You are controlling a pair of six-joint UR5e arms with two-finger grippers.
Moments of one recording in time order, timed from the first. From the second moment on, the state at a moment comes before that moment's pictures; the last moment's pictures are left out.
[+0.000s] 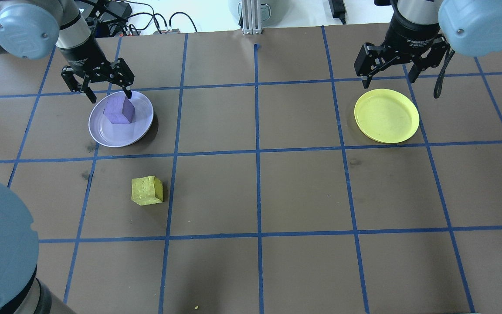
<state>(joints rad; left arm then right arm) -1.39 -2.01 -1.38 -1.50 1.56 0.09 1.53 -1.42 1.51 -1.66 -1.61 -0.09</state>
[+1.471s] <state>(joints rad) -1.40 -1.83 -2.04 -1.18 1.50 -0.02 1.53 -1.42 1.51 -1.64 -1.61 -0.10</state>
